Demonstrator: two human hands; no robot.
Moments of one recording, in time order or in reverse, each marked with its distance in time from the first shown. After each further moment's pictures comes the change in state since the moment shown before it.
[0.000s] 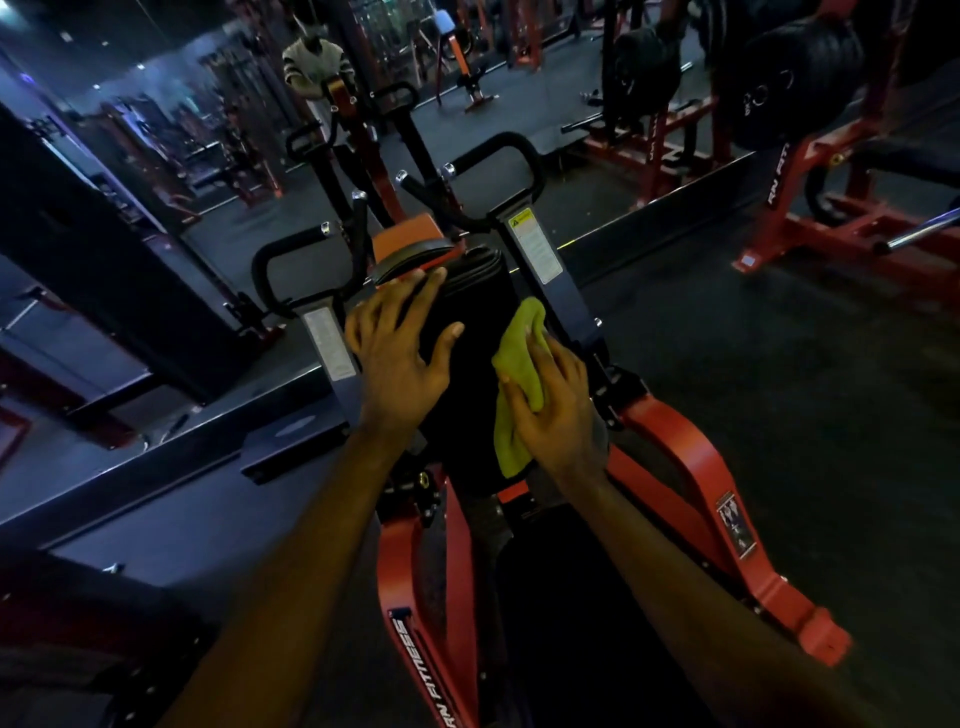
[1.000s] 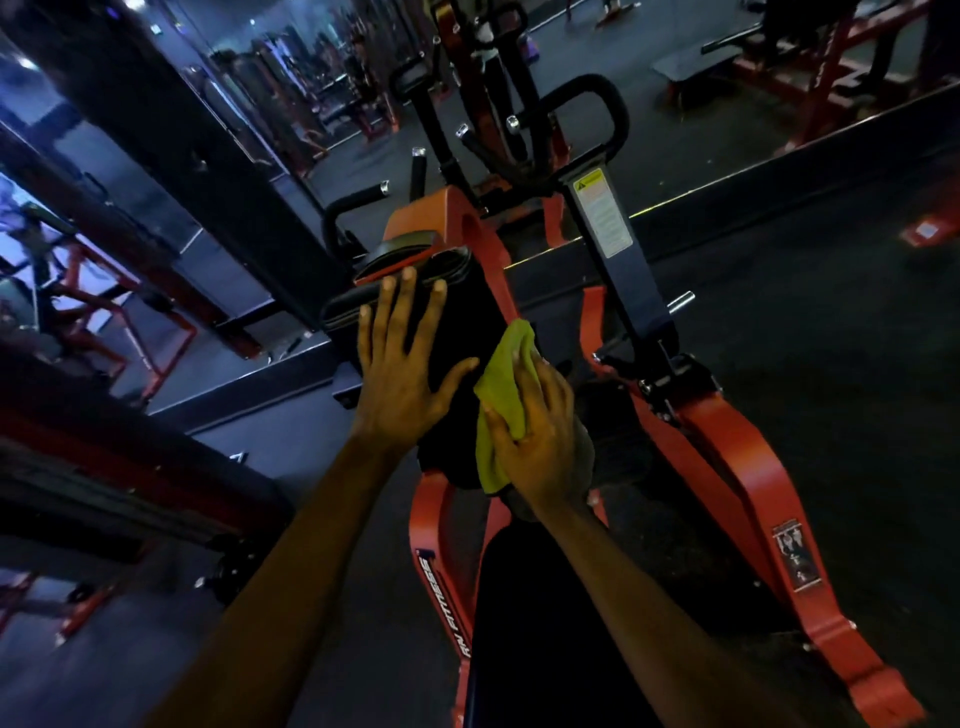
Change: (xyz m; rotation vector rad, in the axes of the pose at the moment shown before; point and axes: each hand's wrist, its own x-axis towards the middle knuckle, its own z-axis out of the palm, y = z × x) left_hand -0.009 0.043 0.015 0.353 -0.173 0.049; right_hand 0.001 0.052 0.004 0.114 -0.125 -0.082
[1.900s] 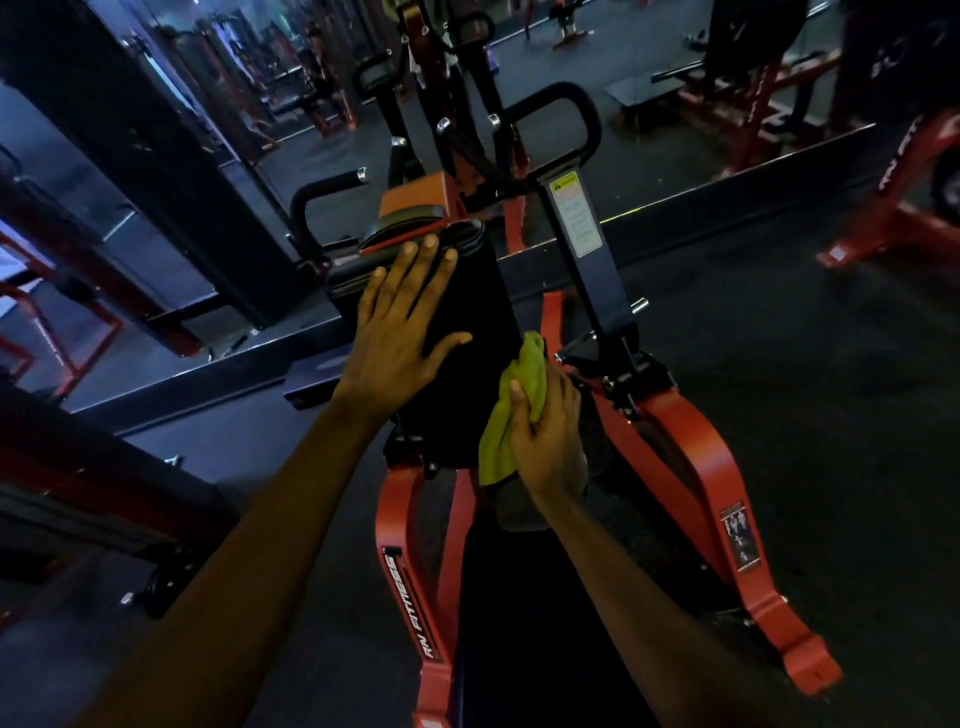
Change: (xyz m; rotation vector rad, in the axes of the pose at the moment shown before) left_hand 0.002 -0.019 -0.011 -0.042 -0.066 0.109; right_hand -0.030 -0.010 -0.007 0.073 0.009 0.316
